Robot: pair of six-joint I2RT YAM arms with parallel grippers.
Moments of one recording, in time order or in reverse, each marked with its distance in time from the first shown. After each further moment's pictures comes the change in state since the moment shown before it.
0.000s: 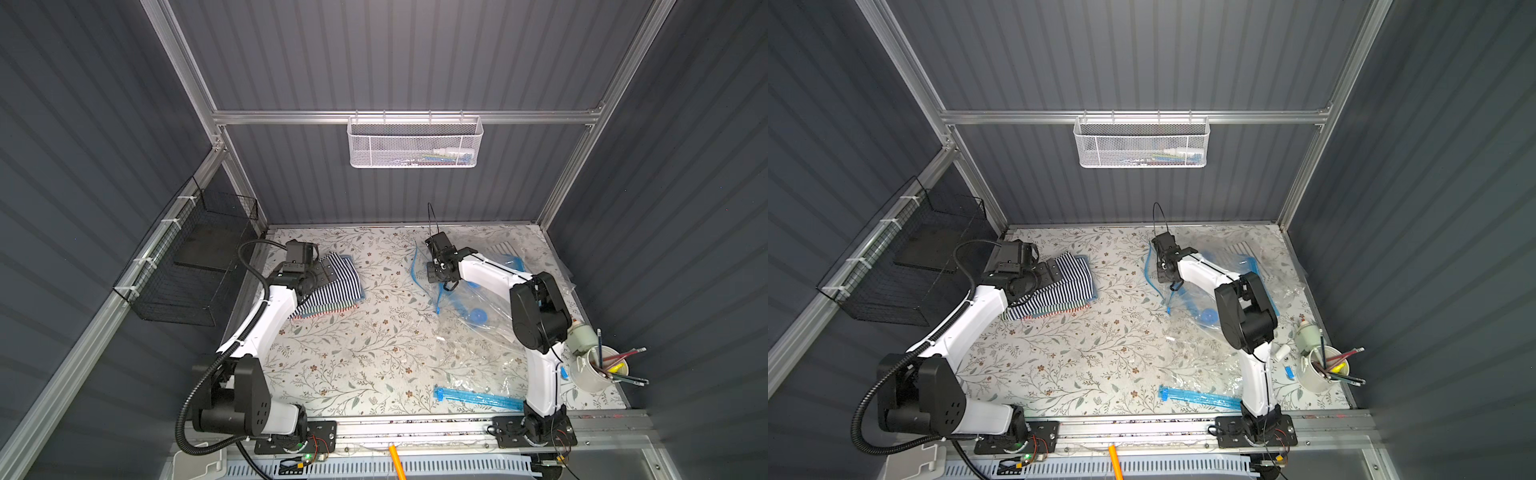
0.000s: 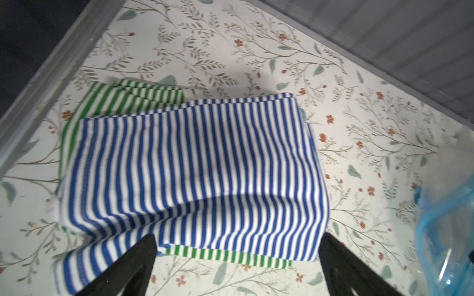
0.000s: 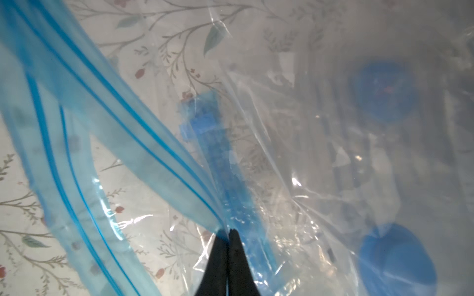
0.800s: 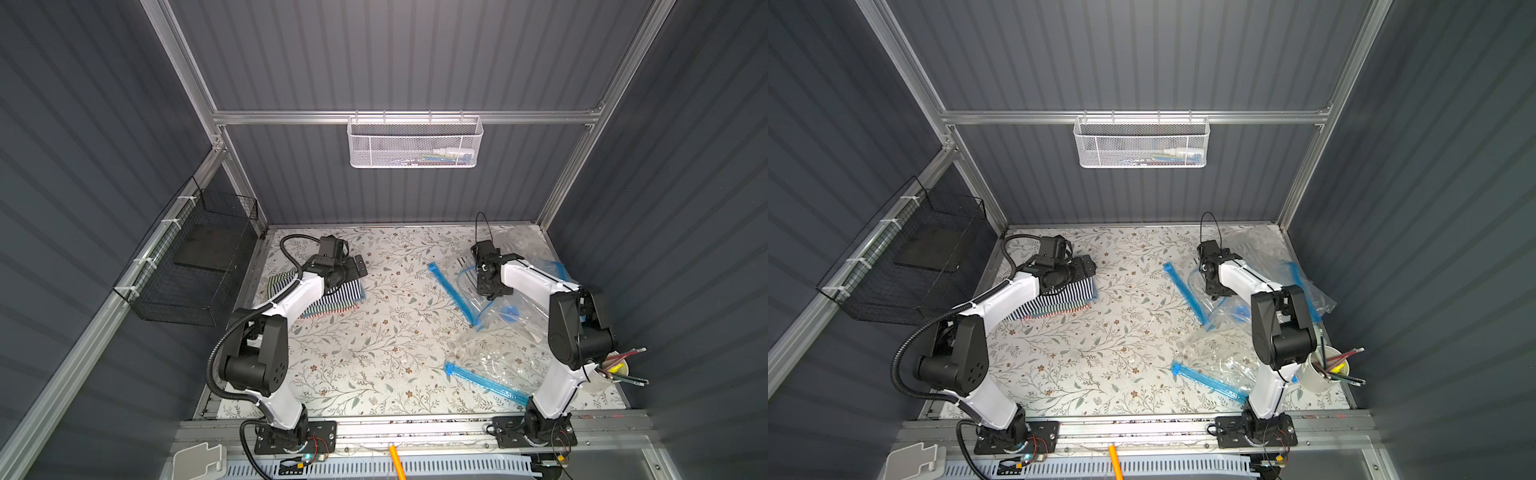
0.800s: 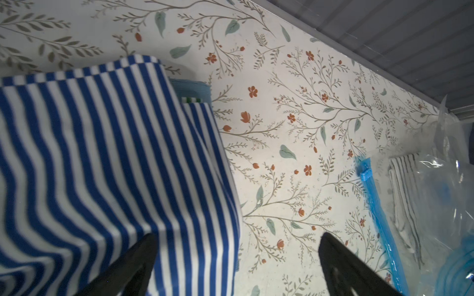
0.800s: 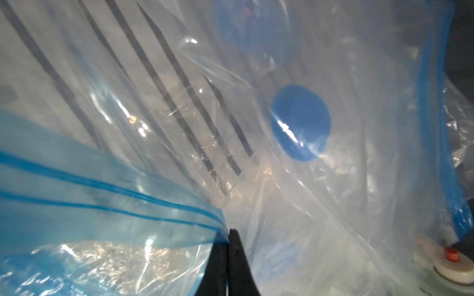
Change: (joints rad) left arm -0.152 0.274 0.098 0.186 0.167 -0.038; right arm -0.253 -0.227 -0.277 -0.187 0.201 0.041
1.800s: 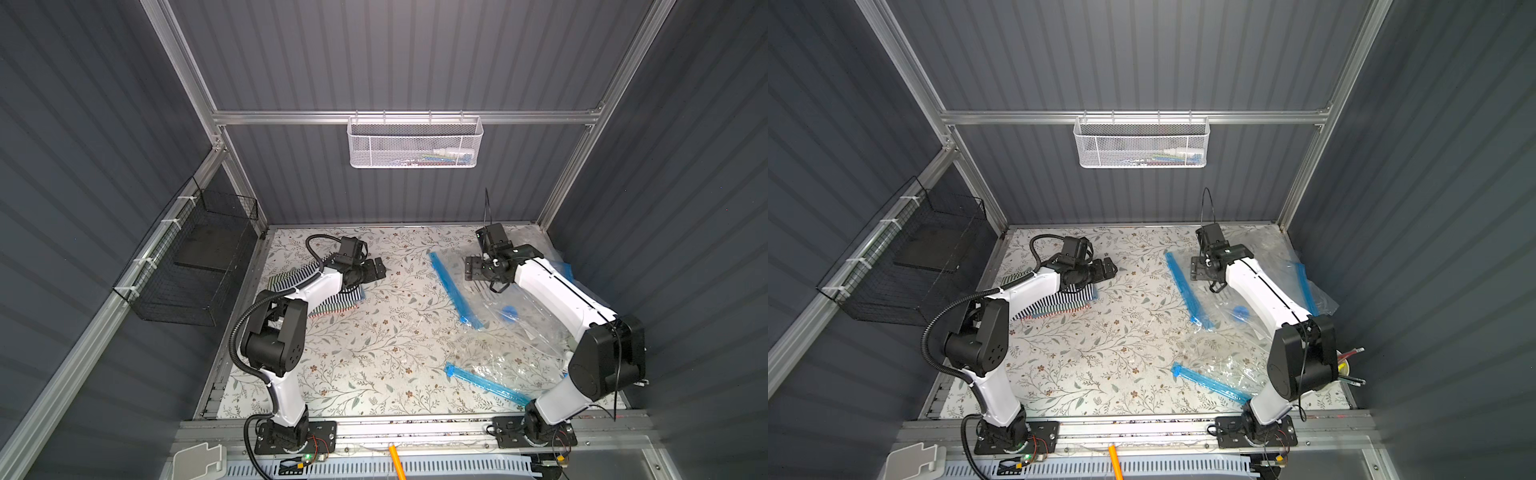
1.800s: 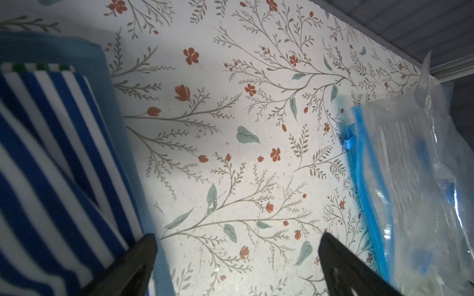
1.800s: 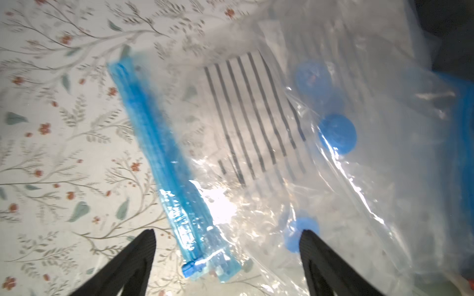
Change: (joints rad) left arm -0.071 0.148 0.082 0.039 0.078 -0.011; right arm 0.107 -0.213 0.129 -0.032 -0.230 -0.048
